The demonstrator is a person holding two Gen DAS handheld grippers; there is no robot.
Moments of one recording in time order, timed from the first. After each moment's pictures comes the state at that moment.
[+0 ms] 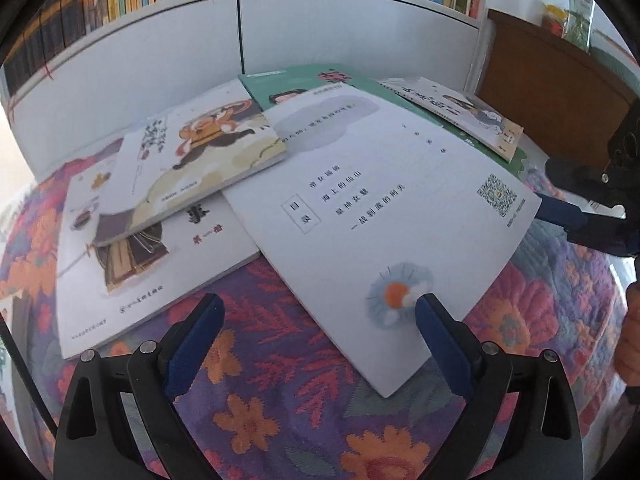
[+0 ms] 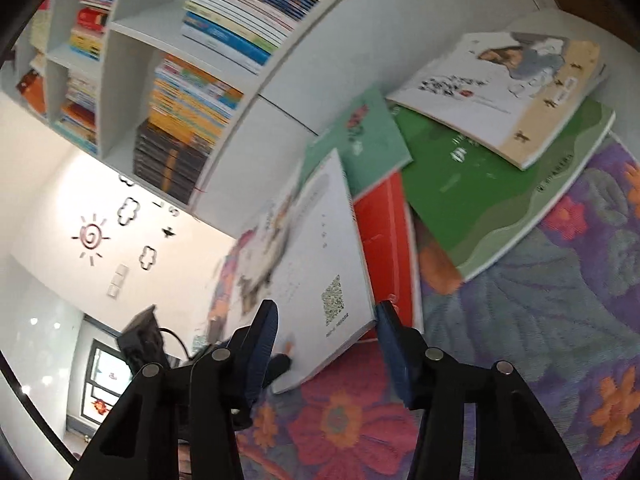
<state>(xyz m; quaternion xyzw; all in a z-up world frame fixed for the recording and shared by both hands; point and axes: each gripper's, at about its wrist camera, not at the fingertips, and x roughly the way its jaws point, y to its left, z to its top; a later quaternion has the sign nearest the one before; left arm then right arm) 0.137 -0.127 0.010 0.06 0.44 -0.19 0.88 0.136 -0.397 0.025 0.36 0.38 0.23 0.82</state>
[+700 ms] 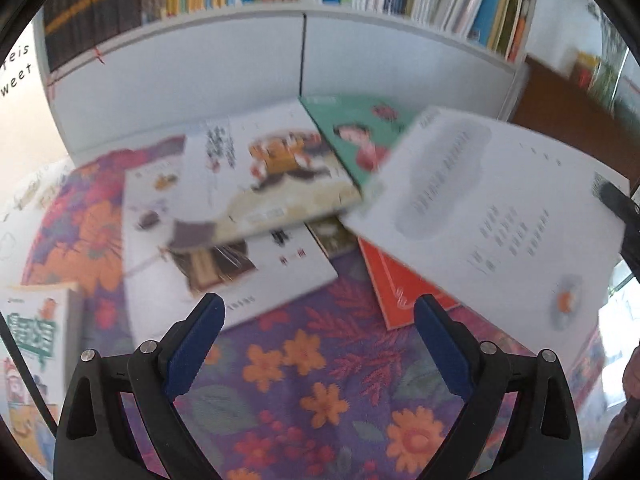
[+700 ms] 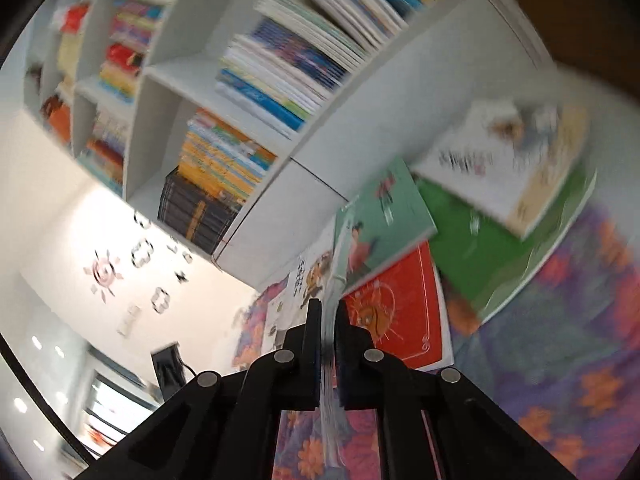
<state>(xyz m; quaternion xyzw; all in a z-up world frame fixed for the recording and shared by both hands) 0.137 -0.074 0.070 0.01 0.43 -0.15 0.89 0.111 -0.392 0.101 0.36 0.30 0.19 0.86</state>
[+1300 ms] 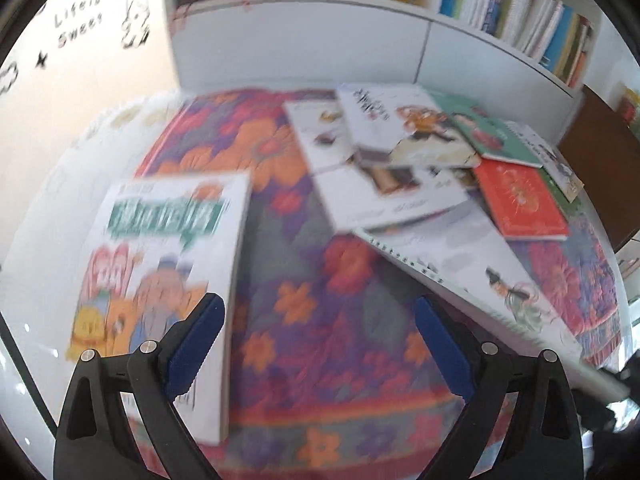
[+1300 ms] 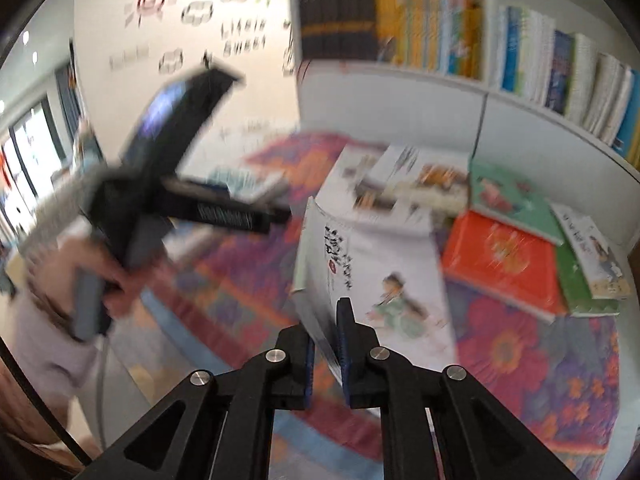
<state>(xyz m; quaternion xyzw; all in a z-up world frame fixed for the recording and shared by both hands) 0.061 0.064 0.060 -0.02 0.48 -0.04 0.88 -0.006 -0.117 0.086 -0.09 0.39 0.25 0.88</state>
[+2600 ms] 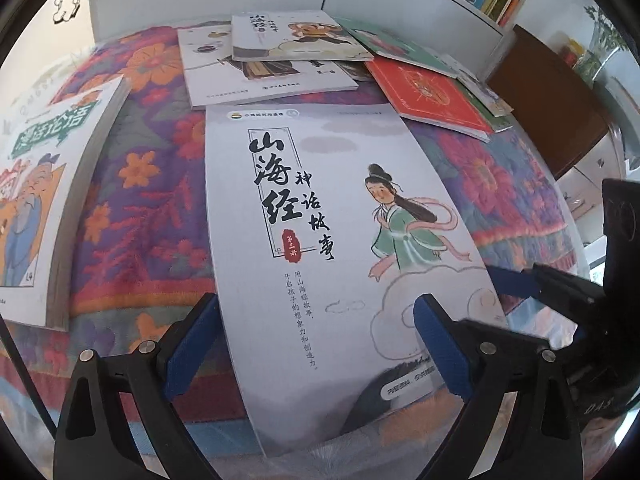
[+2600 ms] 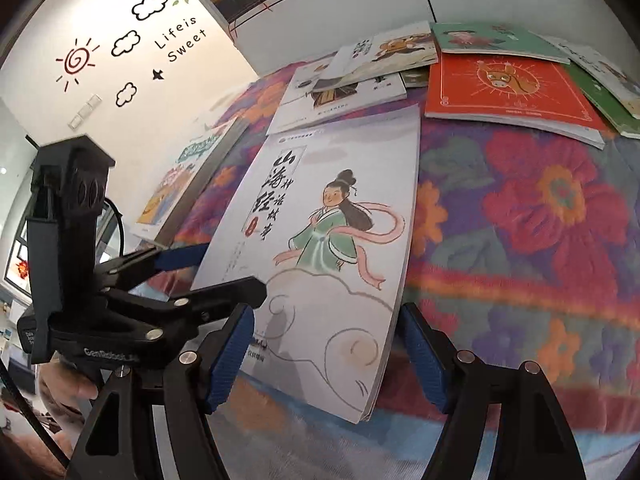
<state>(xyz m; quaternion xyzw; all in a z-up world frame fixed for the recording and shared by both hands) 0.007 -0.001 0.020 -0.04 0.53 -0.18 0.83 0.015 -0.171 0.008 0.10 0.51 0.25 0.82</state>
